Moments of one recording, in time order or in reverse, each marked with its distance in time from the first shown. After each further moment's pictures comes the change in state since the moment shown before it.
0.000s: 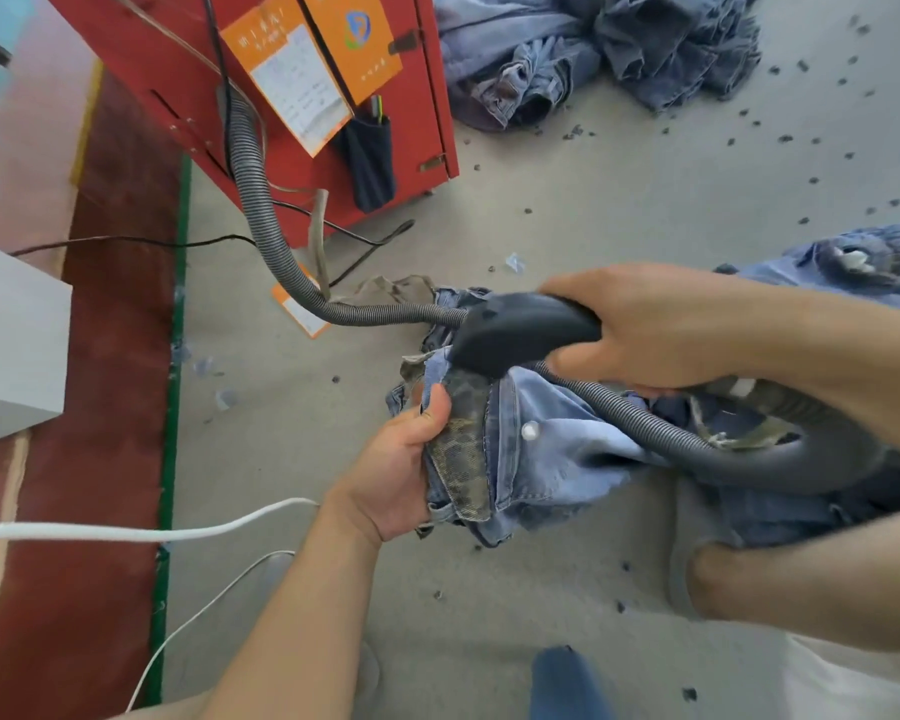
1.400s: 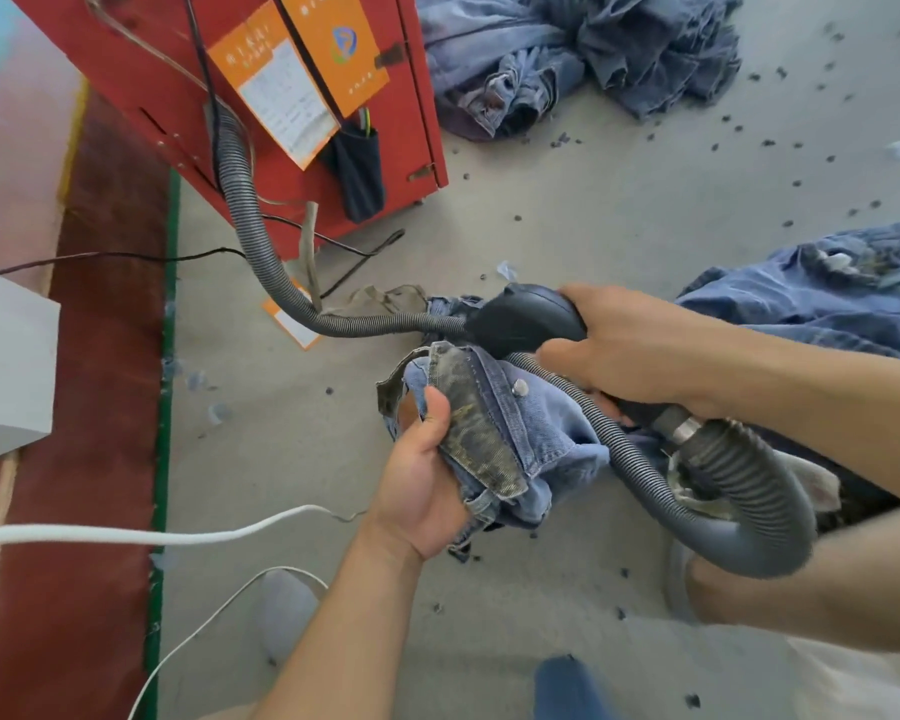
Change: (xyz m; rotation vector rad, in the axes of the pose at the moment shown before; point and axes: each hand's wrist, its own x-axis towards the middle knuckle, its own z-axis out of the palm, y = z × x) left_hand 0.020 -0.028 0.004 -0.179 -0.011 0.047; right_hand 0.007 0.005 0.026 0.295 0.122 0.293
